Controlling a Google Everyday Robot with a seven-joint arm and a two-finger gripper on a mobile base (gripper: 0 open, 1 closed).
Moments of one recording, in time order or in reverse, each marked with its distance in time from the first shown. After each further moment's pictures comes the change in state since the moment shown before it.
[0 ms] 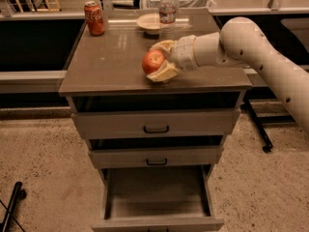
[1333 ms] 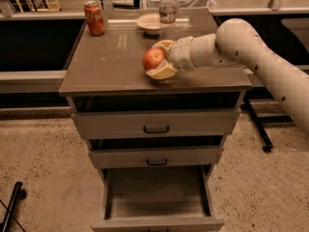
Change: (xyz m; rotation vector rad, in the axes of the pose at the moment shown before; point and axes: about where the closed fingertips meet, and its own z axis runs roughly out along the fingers) arm 0.013 -0.004 0.008 0.013 0.038 0.081
